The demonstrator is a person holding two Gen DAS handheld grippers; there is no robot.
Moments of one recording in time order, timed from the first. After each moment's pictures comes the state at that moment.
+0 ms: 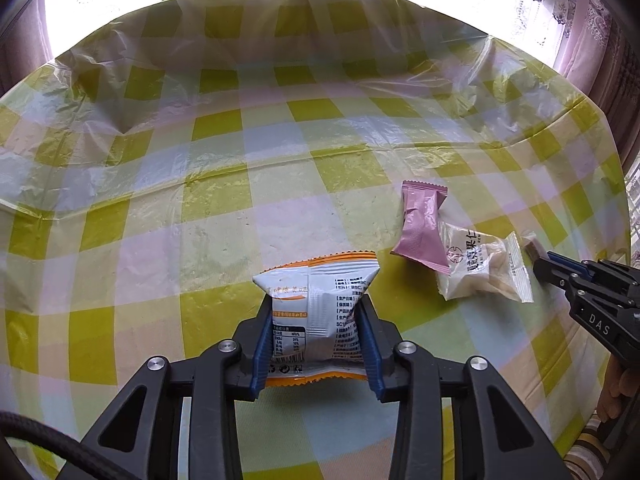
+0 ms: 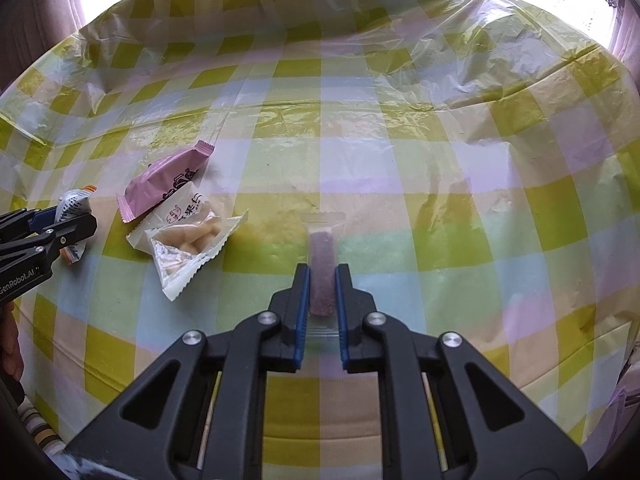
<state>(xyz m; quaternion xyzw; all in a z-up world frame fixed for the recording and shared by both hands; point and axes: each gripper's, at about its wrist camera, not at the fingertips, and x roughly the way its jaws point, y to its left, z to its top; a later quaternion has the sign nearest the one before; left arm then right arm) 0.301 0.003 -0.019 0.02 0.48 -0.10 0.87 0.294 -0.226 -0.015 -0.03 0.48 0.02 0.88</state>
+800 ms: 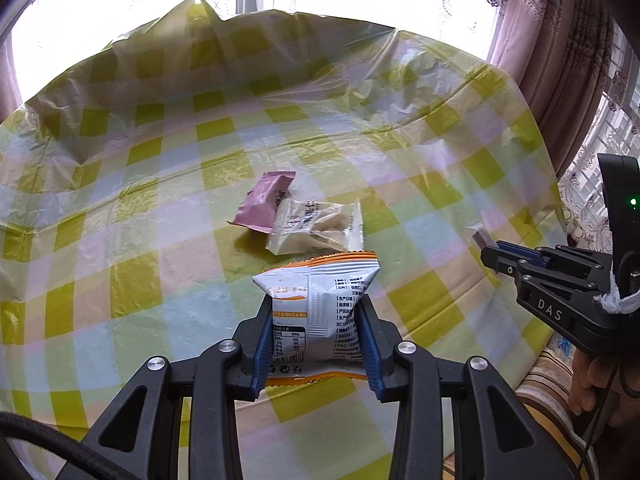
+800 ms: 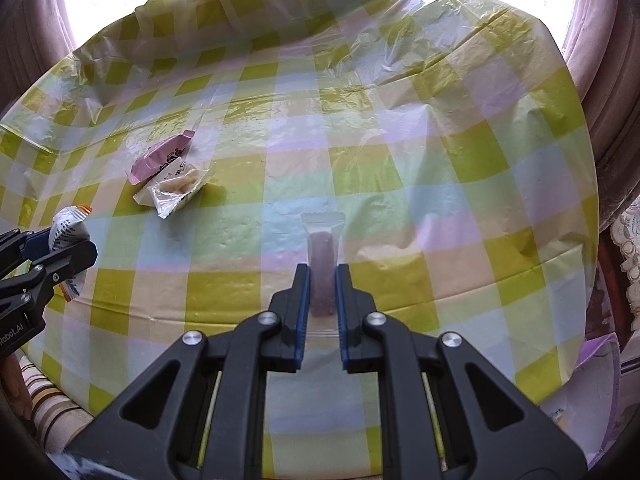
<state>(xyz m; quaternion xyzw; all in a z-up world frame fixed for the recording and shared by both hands) 0.220 -0.078 0.017 0.04 0.46 -0.18 0.87 0.221 -0.271 0.013 0.00 0.47 -0.02 0.88</state>
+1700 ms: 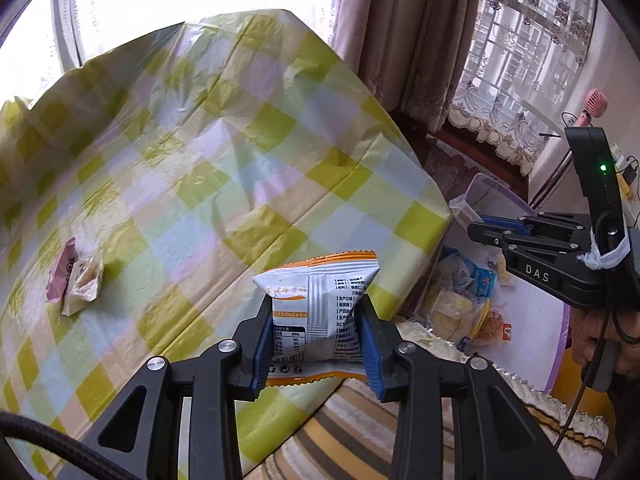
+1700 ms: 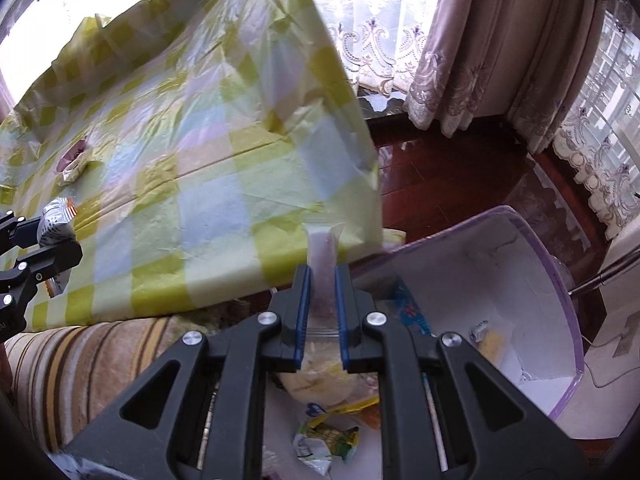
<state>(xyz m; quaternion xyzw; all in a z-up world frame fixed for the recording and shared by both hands) 0.148 -0.257 0.030 0.16 0.45 -0.37 0.80 0.080 -0.443 0.014 0.07 0.48 -0.15 0.86</state>
